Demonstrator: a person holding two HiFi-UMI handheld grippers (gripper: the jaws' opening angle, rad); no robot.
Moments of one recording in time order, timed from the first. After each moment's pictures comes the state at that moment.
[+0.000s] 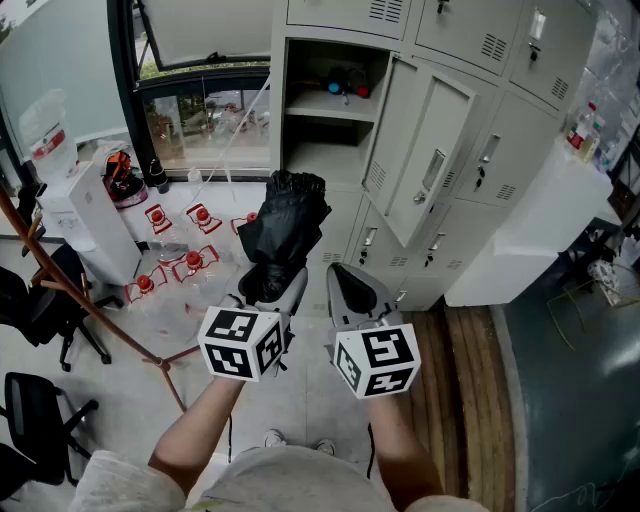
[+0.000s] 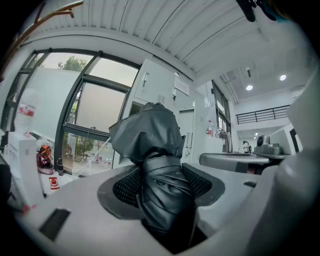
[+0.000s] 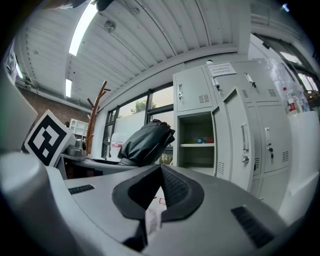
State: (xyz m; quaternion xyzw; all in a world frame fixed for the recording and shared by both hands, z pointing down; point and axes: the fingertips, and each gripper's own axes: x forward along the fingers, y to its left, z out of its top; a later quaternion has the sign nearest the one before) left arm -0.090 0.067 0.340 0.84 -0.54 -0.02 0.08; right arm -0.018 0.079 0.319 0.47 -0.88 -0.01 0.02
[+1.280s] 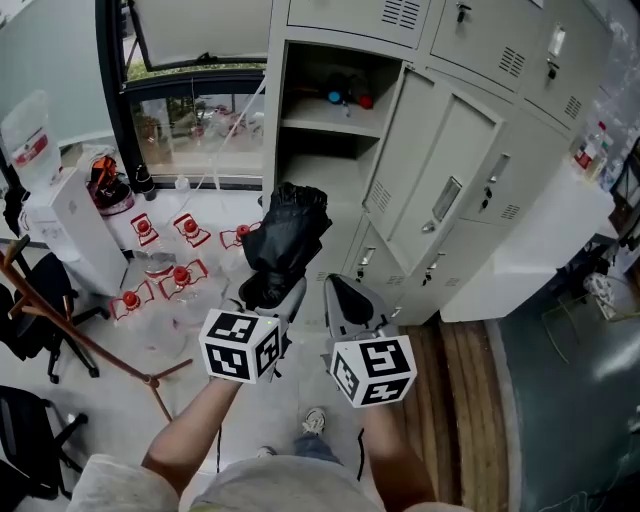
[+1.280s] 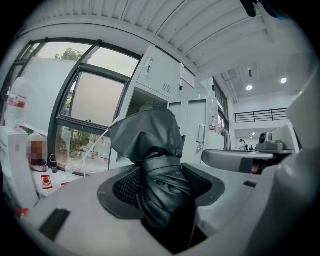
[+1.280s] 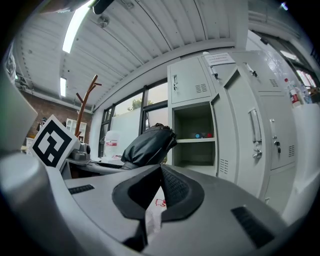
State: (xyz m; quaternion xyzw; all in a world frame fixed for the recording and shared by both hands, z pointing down) left arm -0.101 -0.015 0.368 0.85 -0.52 0.00 0.10; right arm -0.032 0.005 0.338 0.48 -0.88 0.00 0.03
